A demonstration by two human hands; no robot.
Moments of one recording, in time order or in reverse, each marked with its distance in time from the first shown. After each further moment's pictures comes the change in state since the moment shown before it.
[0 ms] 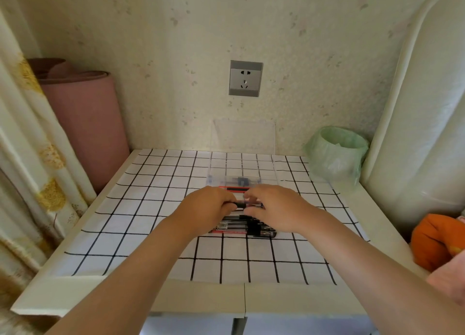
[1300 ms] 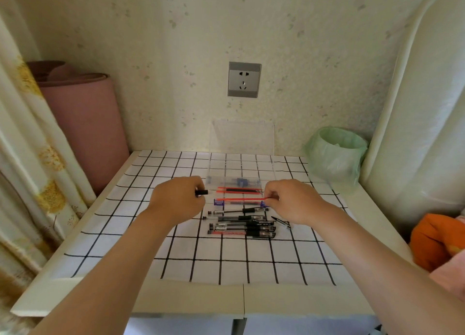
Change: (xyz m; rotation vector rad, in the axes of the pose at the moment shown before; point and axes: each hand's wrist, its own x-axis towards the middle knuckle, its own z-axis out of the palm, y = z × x) left_hand -0.006 -0.031 -0.023 0.194 0.139 -0.307; right_hand -0.003 0.034 -0.006 -0.021 0.061 0.183
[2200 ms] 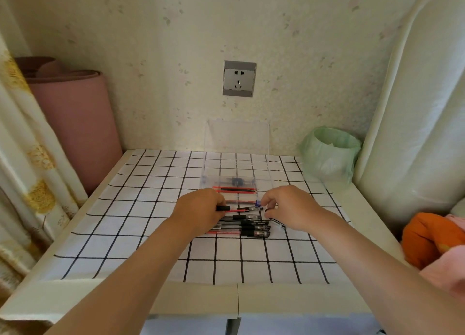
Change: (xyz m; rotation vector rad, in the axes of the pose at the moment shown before) left_hand 0.001 0.036 0.035 -0.022 -0.111 0.187; right_hand -0.009 0.008 0.007 0.103 -0.091 0.049
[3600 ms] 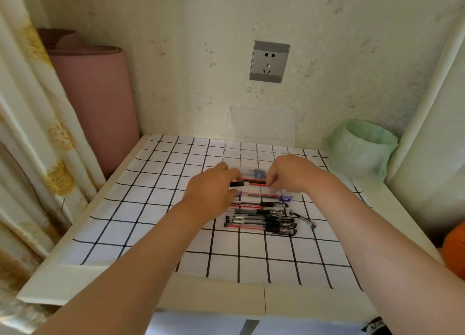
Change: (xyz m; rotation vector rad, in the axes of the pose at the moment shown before) left_hand 0.006 -0.032 -0.002 -0.080 0.213 0.083; right_hand 0.086 -0.032 -0.010 -0.212 -0.166 -0.044
